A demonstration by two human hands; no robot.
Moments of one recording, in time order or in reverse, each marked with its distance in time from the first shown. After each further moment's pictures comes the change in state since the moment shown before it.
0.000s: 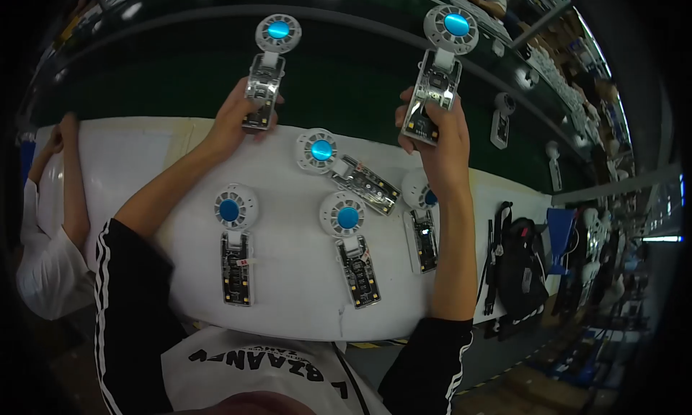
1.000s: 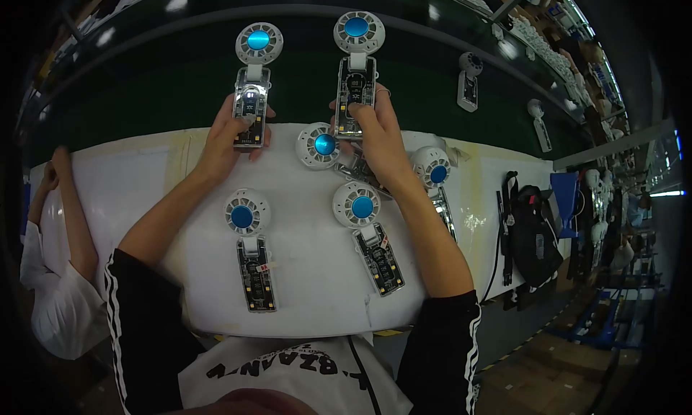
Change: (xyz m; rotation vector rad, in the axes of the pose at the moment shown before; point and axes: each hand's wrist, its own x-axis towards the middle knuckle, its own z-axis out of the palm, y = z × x) left_hand -0.022 0.001 -0.007 0.000 -0.089 -0.030; right_hand -0.006 0.050 0.060 -0.071 -0.008 0.172
